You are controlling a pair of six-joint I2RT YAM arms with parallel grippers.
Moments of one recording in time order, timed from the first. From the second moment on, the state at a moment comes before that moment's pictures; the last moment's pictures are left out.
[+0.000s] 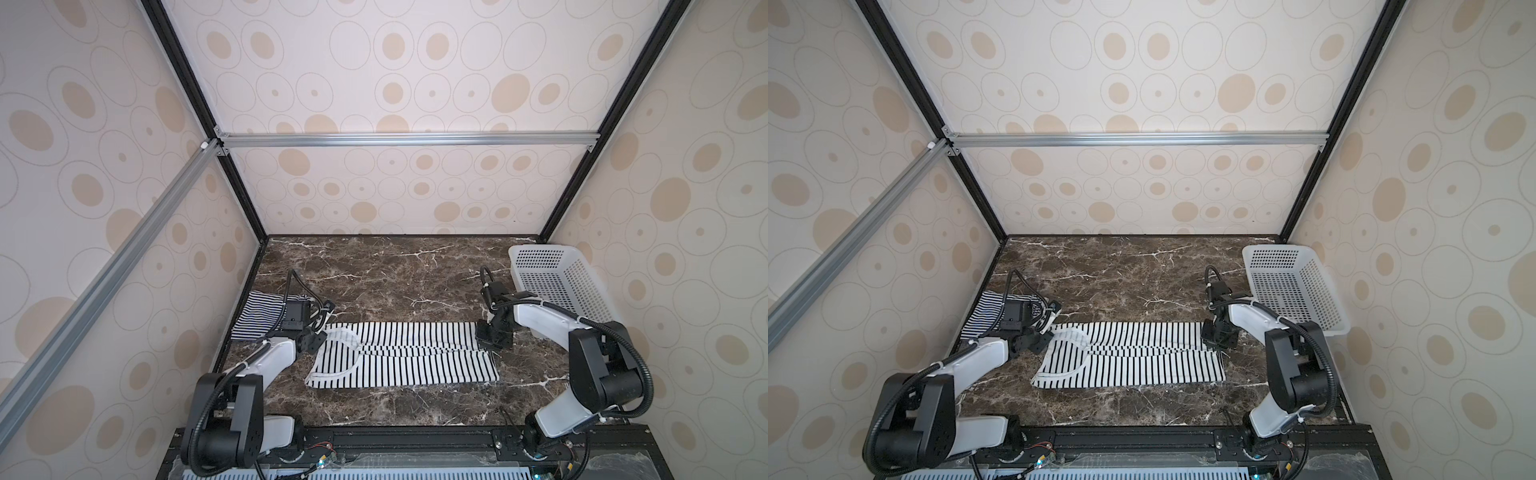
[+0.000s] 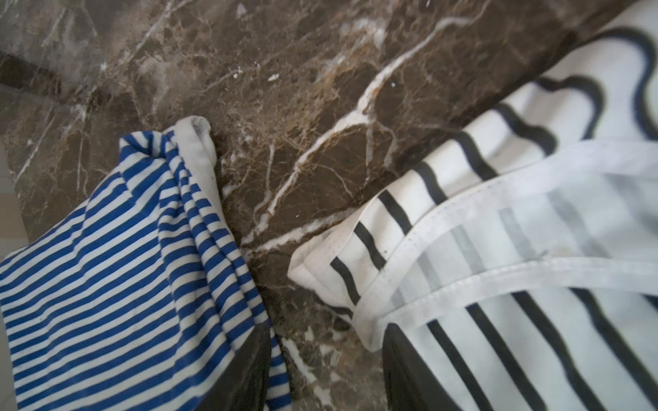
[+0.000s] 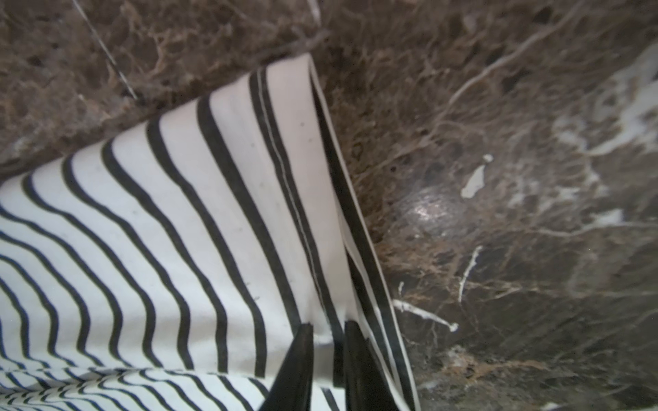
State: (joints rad) left arm -0.05 1.26 0.54 -0.24 -0.03 0.61; right arm 0.23 1.59 0.93 -0.84 -0.08 0.55
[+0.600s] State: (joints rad) left arm -0.05 1.40 0.67 -0.33 0.21 0.55; right arm 0.26 1.63 1.02 -0.80 -0.16 0.56
